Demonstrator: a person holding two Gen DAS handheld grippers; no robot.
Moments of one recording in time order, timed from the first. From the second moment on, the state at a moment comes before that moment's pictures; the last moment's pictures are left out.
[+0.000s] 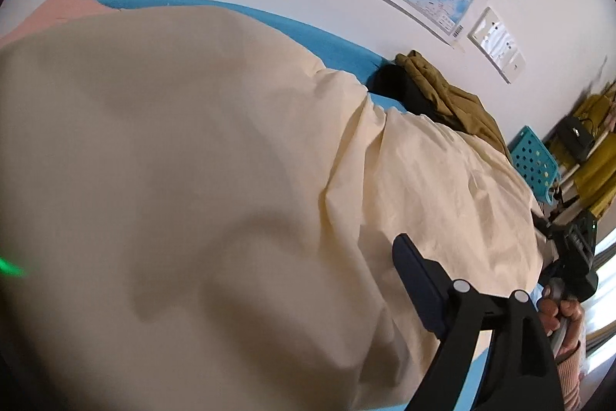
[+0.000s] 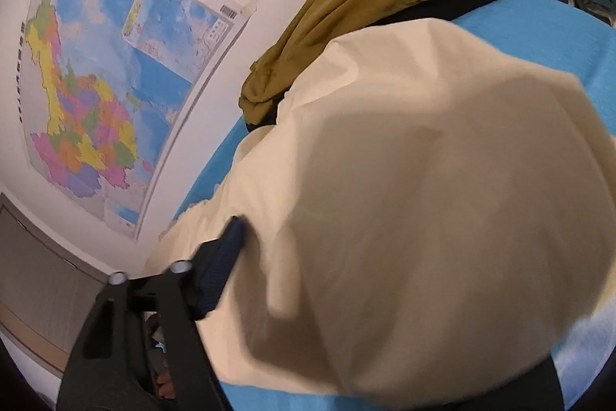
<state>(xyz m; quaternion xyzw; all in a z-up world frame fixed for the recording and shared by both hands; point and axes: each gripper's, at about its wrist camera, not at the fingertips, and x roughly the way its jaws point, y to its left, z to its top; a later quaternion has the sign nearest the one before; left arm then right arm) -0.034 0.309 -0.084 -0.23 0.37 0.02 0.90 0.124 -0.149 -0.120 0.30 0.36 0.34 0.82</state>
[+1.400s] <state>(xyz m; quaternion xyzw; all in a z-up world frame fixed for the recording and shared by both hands) -0.049 0.296 -0.062 -0.20 0.37 0.05 0.91 0.111 -0.145 -0.107 0.23 0.38 0.39 0.81</state>
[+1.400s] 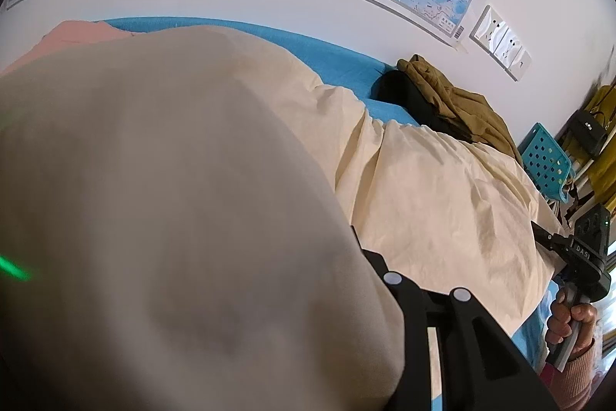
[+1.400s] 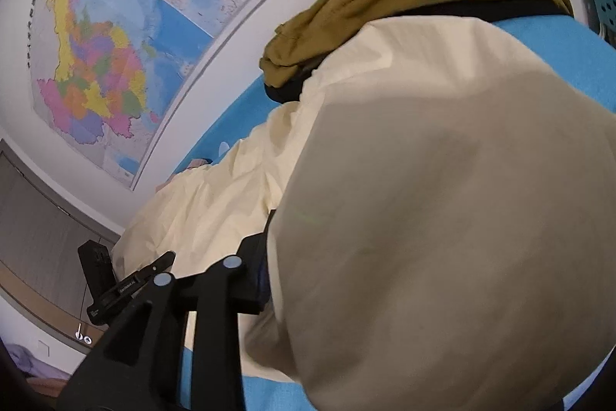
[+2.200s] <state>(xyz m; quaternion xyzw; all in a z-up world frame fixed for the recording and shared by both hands) -0.049 0.281 -0.040 -0.16 0.35 0.05 0.92 0.090 -0.139 -0.071 0.21 0.35 0.41 0.82</state>
